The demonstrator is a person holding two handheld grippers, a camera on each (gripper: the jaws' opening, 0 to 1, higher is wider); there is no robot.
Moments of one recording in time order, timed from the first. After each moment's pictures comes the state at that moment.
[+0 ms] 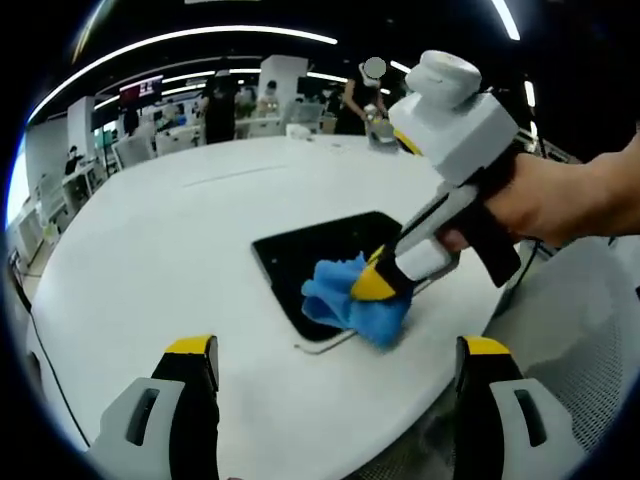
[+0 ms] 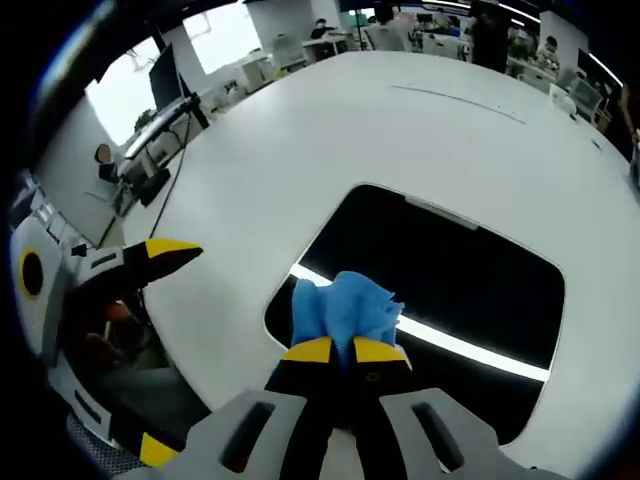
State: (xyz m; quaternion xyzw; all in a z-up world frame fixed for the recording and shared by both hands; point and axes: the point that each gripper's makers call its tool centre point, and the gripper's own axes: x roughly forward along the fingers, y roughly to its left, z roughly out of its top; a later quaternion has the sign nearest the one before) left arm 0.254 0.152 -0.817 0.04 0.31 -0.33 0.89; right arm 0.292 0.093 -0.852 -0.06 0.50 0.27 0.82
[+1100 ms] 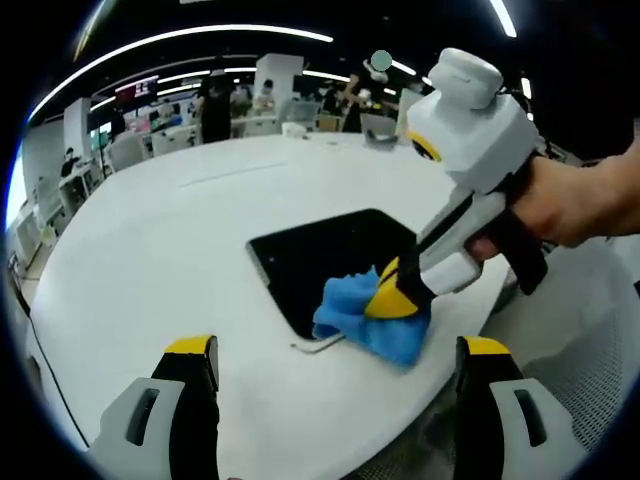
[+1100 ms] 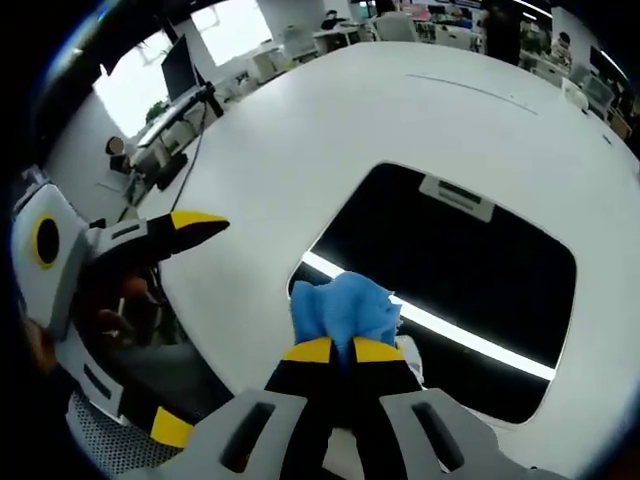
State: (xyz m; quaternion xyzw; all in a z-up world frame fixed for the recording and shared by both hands) left arm 0.253 0.151 -0.818 0.05 0.31 -0.33 0.89; right arm 0.268 0.096 -0.852 -0.06 0.51 0.29 0.80
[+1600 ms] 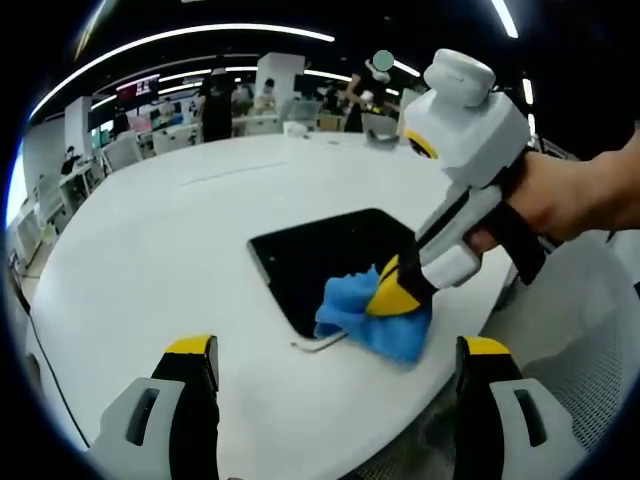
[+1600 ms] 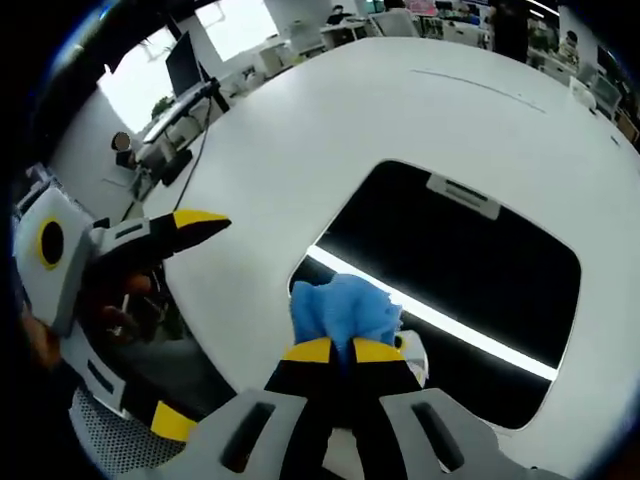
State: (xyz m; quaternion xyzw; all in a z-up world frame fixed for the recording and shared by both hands) left arm 0.253 0.151 -0.819 0.04 0.31 -0.33 0.89; right arm 0.269 0.094 -0.852 -0.05 0.53 0.31 0.79
